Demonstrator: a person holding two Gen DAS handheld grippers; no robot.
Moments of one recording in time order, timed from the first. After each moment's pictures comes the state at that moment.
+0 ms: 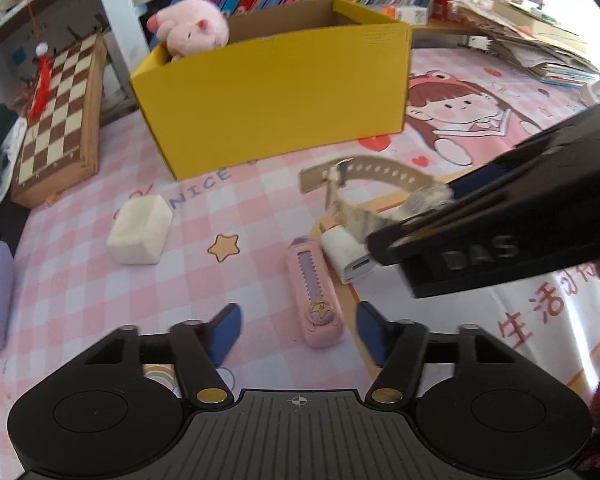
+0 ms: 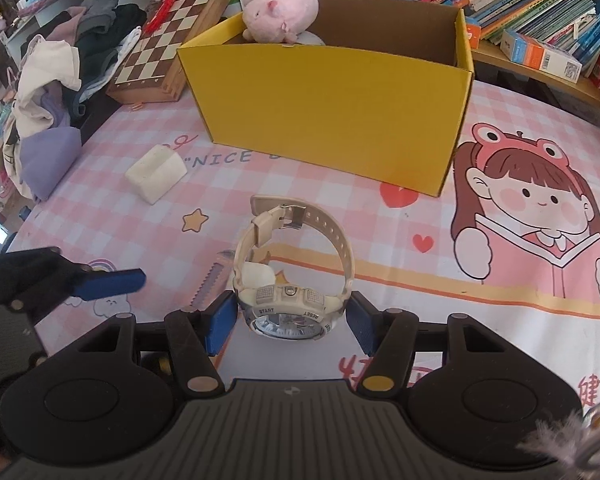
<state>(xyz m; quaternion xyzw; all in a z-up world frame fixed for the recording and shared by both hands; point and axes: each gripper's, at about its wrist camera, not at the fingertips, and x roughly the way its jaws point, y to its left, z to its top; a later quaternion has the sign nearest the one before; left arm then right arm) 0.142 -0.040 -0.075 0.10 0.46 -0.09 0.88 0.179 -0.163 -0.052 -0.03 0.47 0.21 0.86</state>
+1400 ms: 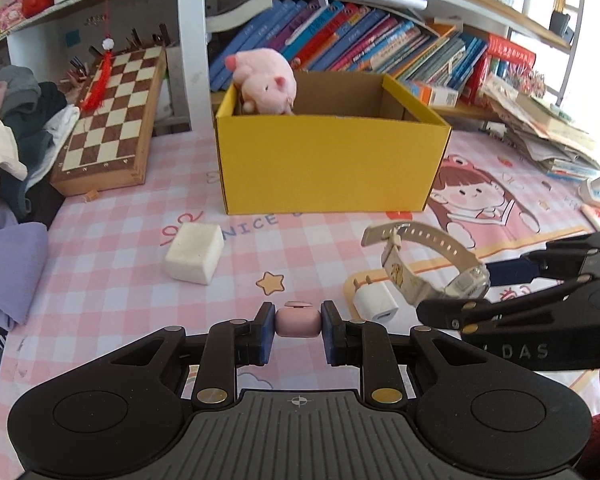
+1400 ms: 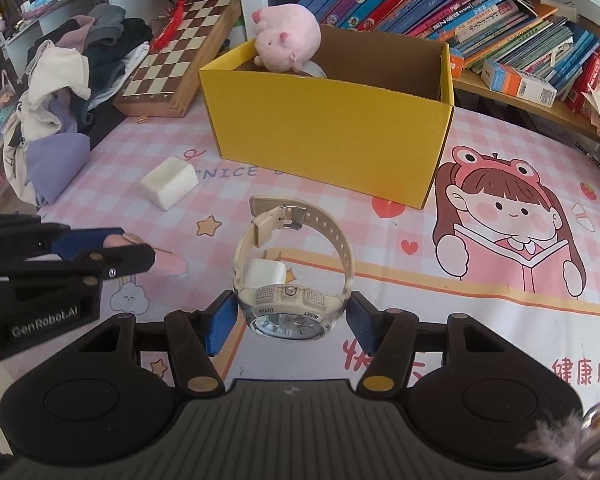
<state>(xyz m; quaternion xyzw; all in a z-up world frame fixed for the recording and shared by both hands) 0.118 0.009 -0.023 0.01 0.39 -0.08 0.92 0.140 -0.154 -0.027 -0.05 0.44 0.19 0.88</state>
